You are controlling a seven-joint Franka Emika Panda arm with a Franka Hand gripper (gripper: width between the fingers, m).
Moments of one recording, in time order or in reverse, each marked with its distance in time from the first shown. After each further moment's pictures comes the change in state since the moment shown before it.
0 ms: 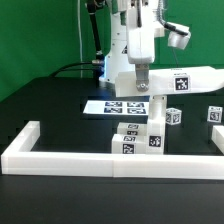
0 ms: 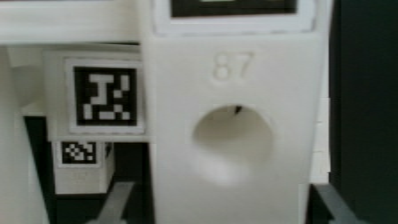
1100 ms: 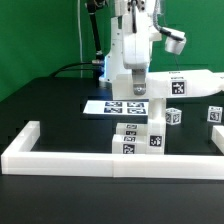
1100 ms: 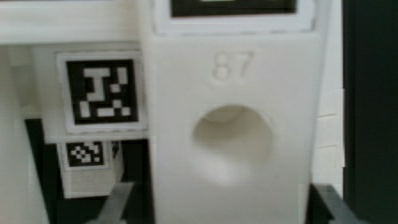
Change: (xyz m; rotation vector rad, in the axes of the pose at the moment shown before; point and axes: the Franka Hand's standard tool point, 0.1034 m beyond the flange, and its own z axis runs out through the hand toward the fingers) arm 0.005 0.003 0.006 -0.012 0.008 0.016
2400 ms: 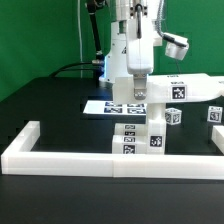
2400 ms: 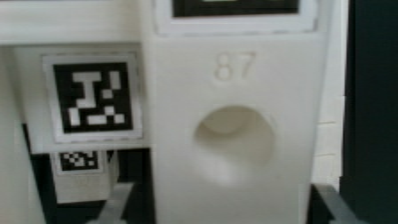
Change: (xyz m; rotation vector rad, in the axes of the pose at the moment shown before) arm -0.001 -0.003 0.007 -0.001 0.013 -0.053
